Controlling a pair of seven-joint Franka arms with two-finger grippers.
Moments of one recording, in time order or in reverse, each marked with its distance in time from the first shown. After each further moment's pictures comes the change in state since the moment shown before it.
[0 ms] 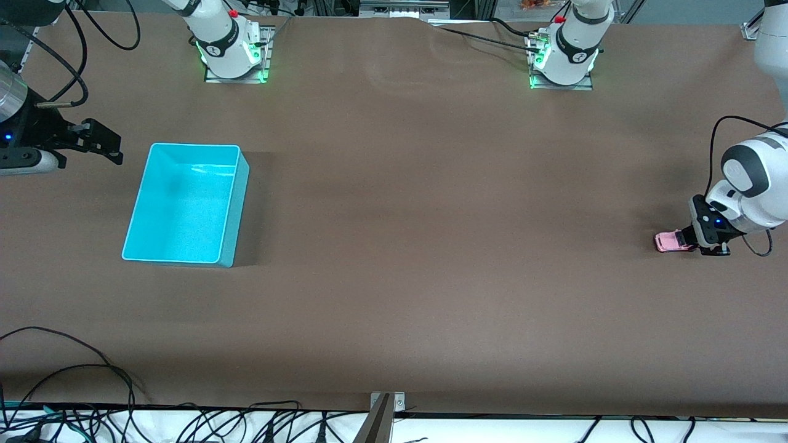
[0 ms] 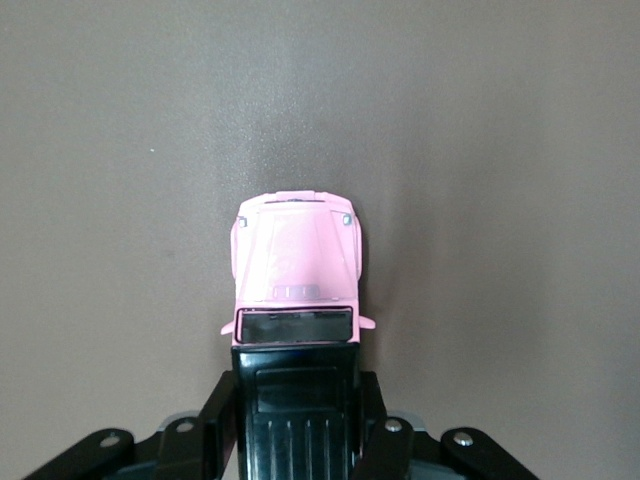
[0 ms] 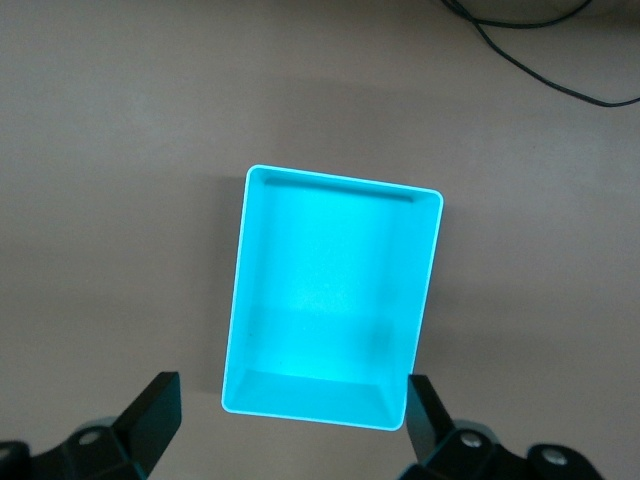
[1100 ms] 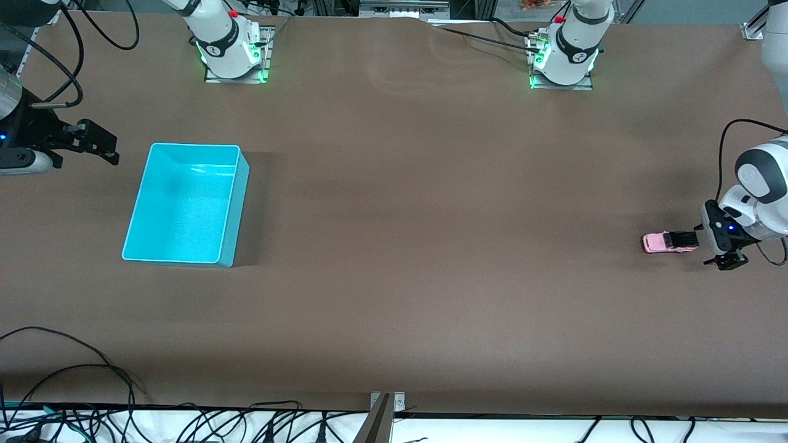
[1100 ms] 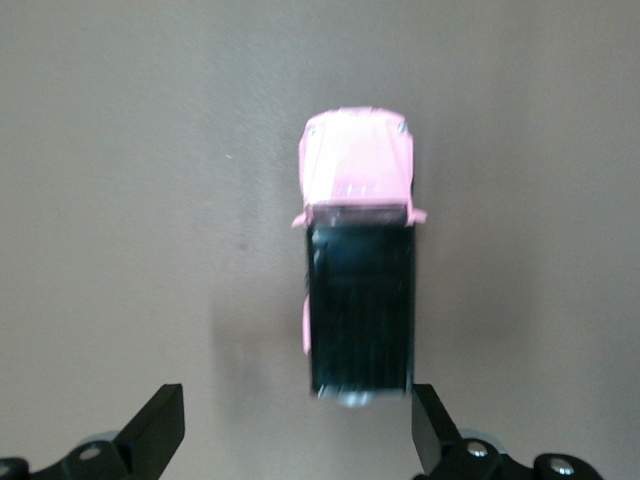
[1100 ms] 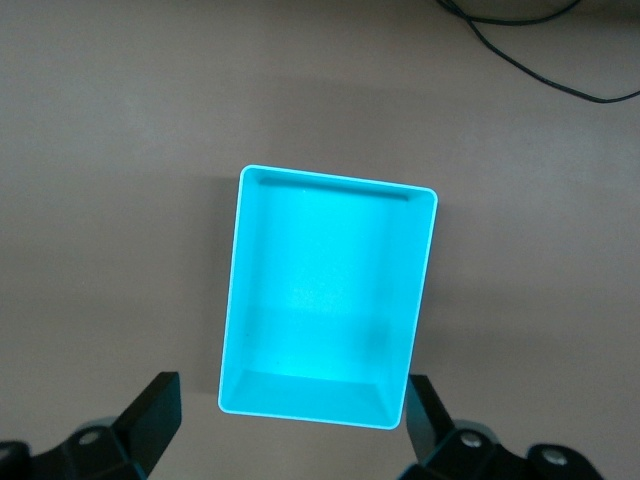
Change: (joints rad) left arm 0.002 0.006 -0.026 0.120 -0.011 -0.109 0.011; right arm -0.009 0.000 -0.002 0.000 0.000 0.000 0.000
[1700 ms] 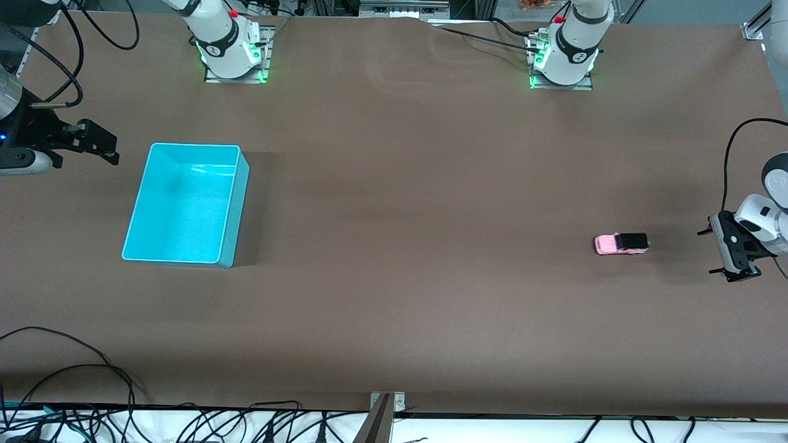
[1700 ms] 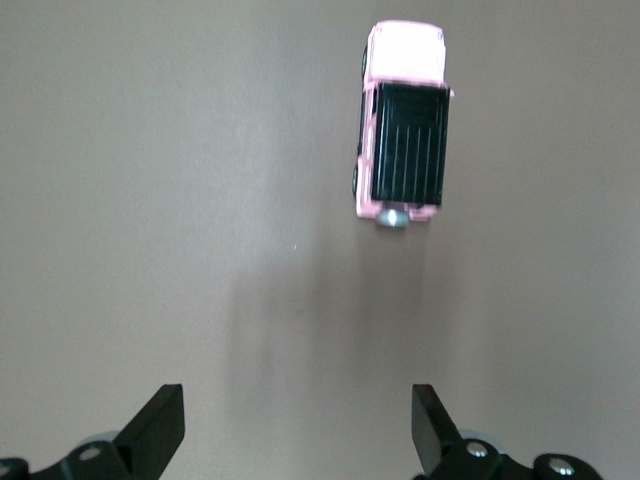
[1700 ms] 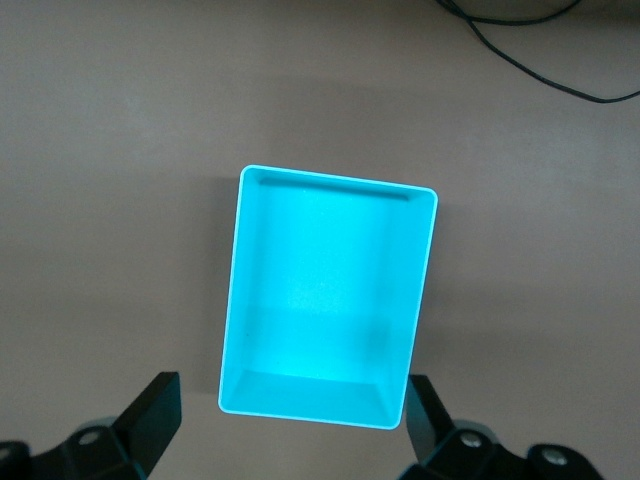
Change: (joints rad) left arm -0.064 -0.009 -0.039 0.214 -0.001 -0.341 -0.206; right arm 0.000 0.000 0.000 0.000 0.000 0.000 0.000
